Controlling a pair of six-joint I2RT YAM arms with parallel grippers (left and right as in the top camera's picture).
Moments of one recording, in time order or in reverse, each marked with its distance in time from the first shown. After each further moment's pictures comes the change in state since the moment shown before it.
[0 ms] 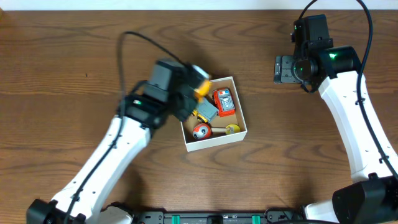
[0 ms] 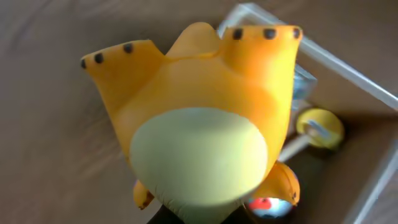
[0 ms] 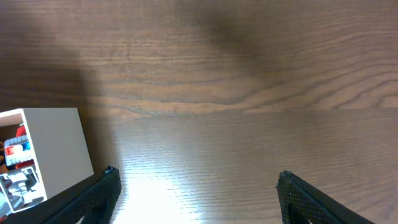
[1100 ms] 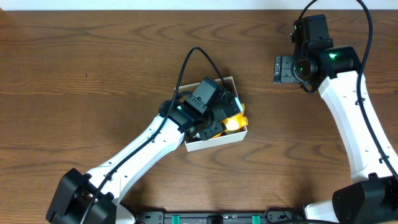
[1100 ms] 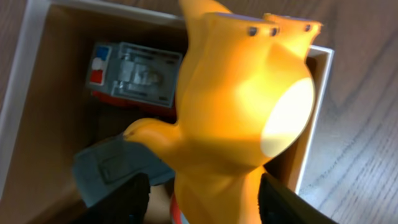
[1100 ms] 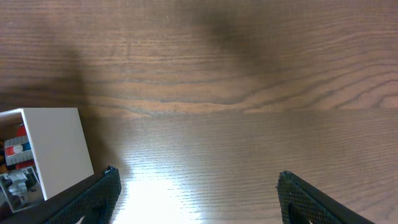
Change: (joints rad) left arm -0.228 0.150 0.000 -0.014 -0.021 0.155; right arm 0.000 0.000 0.000 0.000 0.000 0.000
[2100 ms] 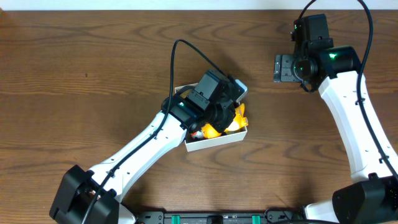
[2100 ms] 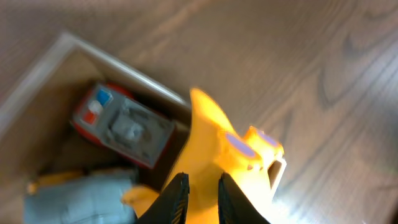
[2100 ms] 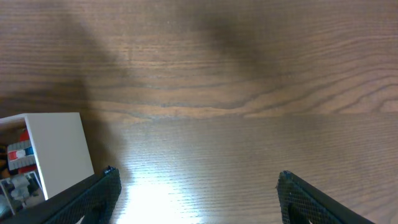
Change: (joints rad) left arm 0.000 0.026 0.044 0.104 0.135 -0.391; right arm 0.000 0.000 0.000 0.017 0.000 0.000
